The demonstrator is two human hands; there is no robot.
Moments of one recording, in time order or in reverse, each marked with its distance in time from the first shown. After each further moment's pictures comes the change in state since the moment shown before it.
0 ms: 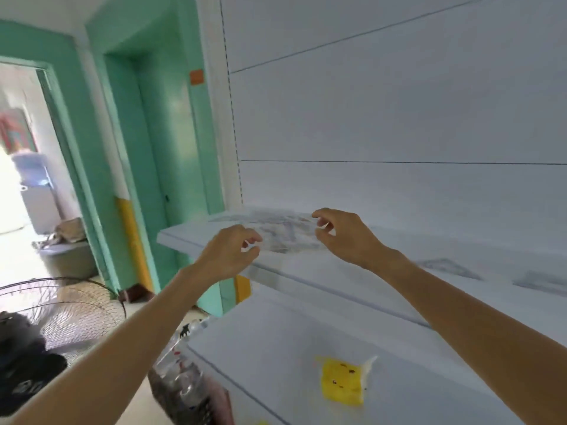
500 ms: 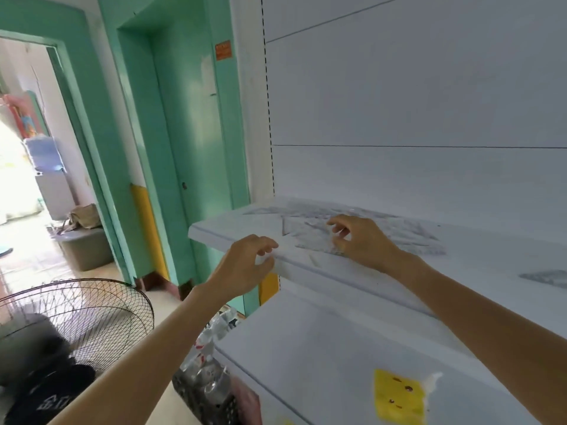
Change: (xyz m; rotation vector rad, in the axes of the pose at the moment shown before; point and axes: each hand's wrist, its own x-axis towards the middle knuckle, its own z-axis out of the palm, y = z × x) left_hand 0.012 -0.128 0.006 -0.100 0.024 0.025; right_hand 0.087 -0.012 0.115 0.014 -0.078 0.021
